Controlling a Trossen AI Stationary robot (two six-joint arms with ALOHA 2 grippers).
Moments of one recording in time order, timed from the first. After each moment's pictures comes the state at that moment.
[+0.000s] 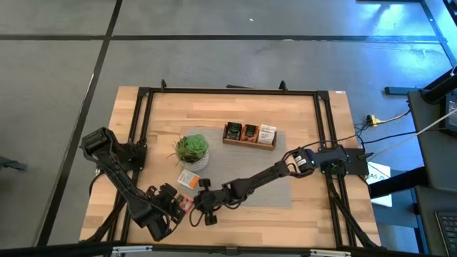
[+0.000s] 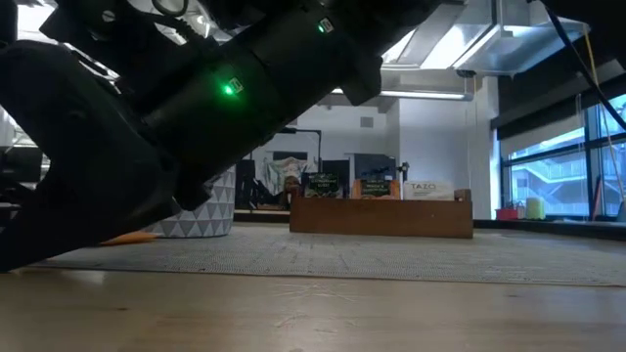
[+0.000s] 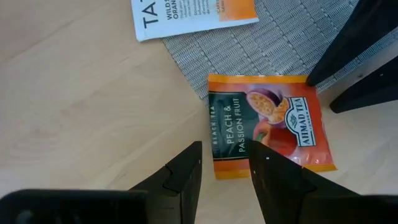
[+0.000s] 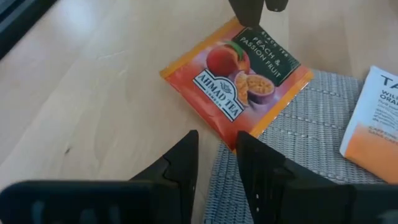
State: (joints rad) left arm -0.95 1.75 1.04 -0.87 -0.43 -1.98; right arm 0.36 2.50 1.83 -0.01 0.14 0.05
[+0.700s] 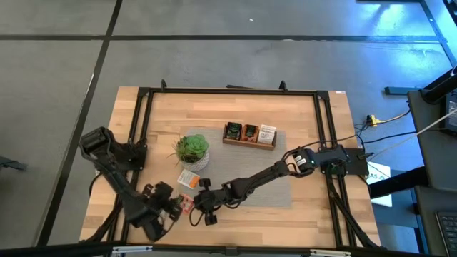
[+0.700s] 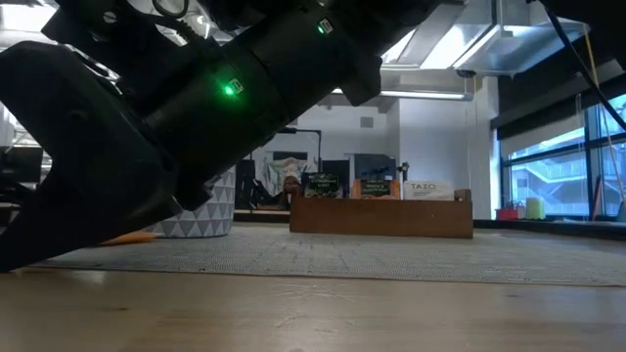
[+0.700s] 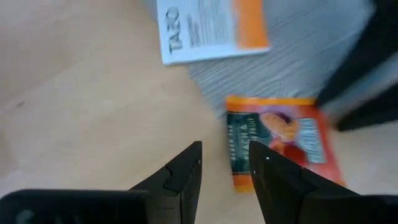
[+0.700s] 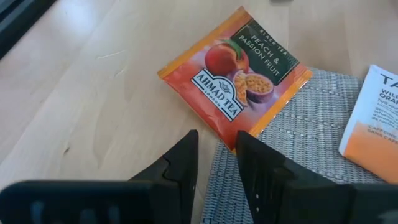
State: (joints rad) left arm -0.98 1.73 1.04 -0.96 -0.50 -2.06; right arm 0.35 2.50 1.83 -0.02 0.14 0.05
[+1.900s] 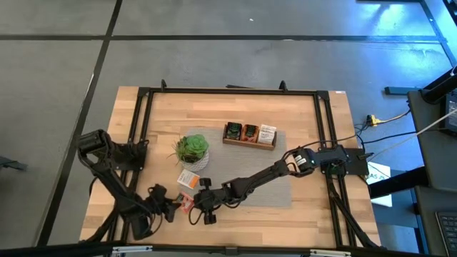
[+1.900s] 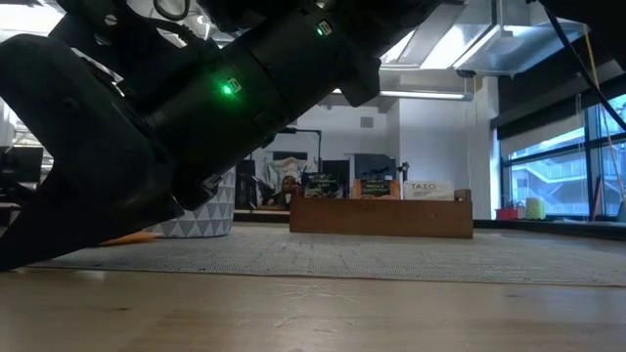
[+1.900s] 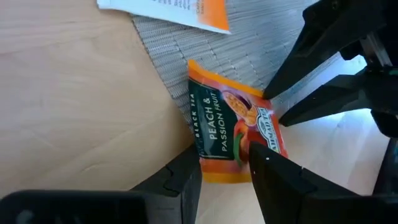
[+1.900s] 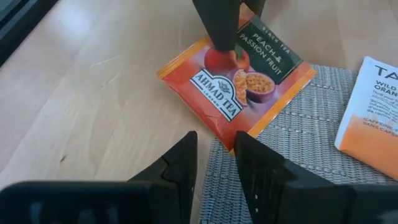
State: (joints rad) left arm -1.14 1.74 0.71 -0.34 -0.85 -2.26; right arm 0.35 2.50 1.83 -0.02 0.14 0.10
